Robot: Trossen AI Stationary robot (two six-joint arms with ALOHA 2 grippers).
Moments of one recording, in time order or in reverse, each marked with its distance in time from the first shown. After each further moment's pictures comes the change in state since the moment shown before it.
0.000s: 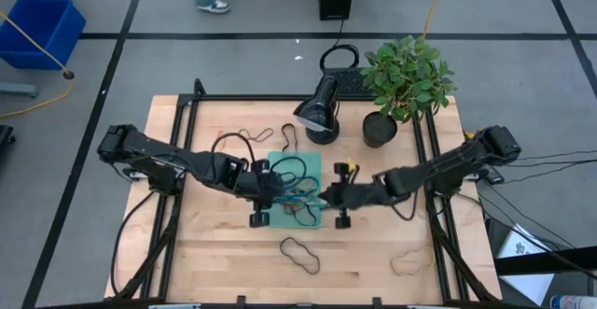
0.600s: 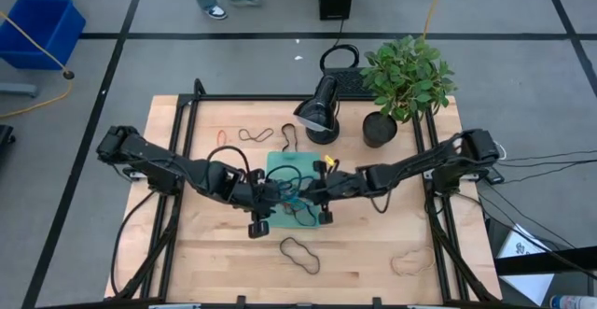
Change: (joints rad) left arm -0.087 0.000 0.000 0.004 -0.010 -0.194; right arm -0.142 0.174 0.000 0.363 -0.224 -0.141
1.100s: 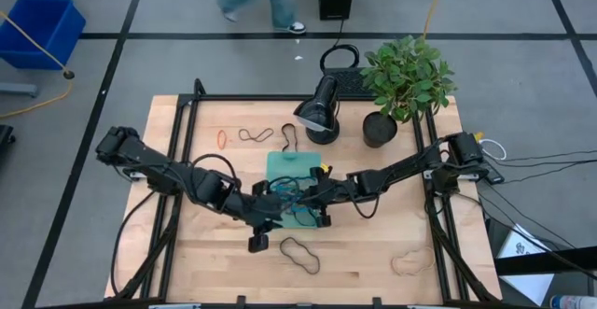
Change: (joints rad) left arm -0.073 0.000 0.000 0.167 0.000 -0.004; right arm 0.000 0.145 0.000 0.004 0.005 -0.001
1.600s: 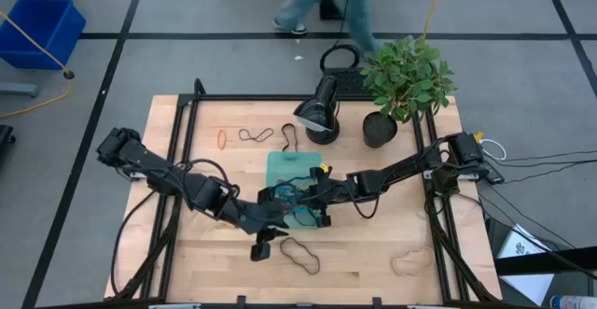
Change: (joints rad) left arm -0.052 0.017 -0.001 0.145 -0.037 0.024; right arm 0.000 0.000 0.000 0.003 -0.001 -0.004
